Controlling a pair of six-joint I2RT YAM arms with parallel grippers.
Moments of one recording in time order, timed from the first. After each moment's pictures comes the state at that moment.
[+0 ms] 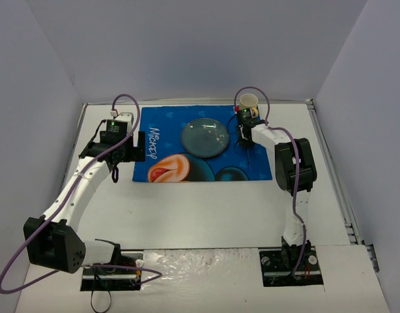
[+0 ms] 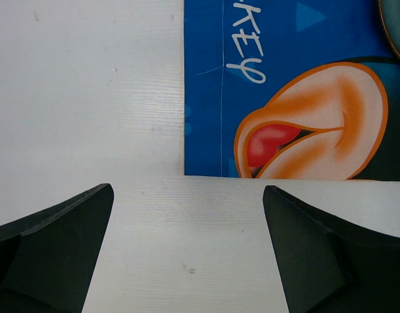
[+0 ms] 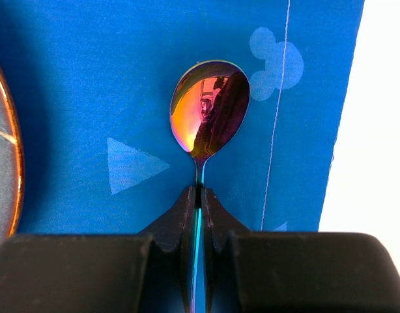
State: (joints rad) left arm -0.22 1.29 1.16 -0.69 -0.17 -0.15; right arm 0.28 2.15 1.55 -0.41 0.26 0.07
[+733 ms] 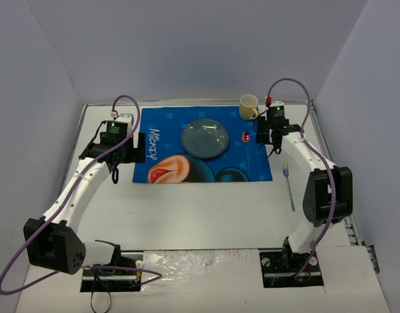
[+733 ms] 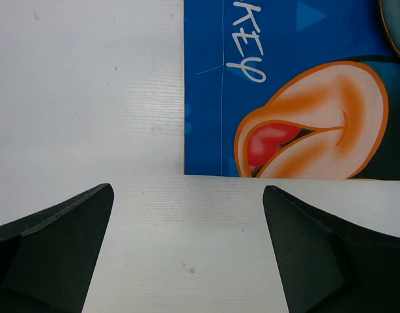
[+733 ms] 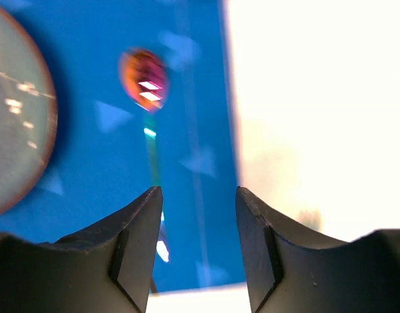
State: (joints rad) left arm -0.22 1.29 1.16 -0.70 -0.17 -0.15; right arm 0.15 1.69 1.26 -0.38 0.16 0.17
